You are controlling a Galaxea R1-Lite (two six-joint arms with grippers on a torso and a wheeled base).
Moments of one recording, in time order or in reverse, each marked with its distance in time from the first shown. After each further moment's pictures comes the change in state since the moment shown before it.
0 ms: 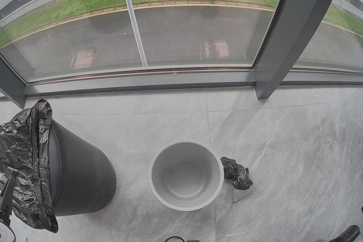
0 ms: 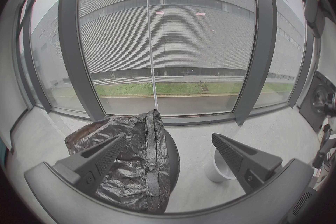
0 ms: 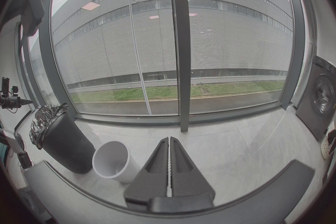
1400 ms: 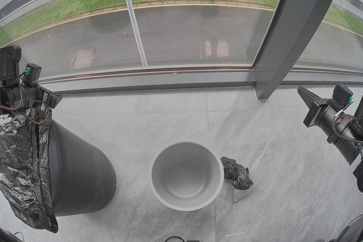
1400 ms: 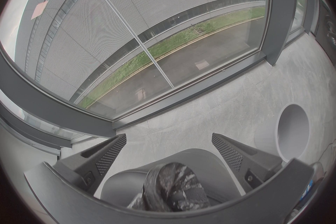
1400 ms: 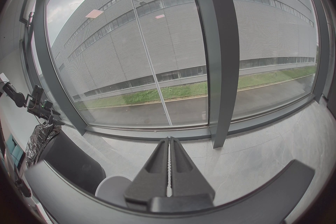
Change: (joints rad) left arm 0.062 1.235 -0.657 -0.180 0.104 0.438; right arm 0.324 1.246 -0.184 -1.080 -0.156 0.060
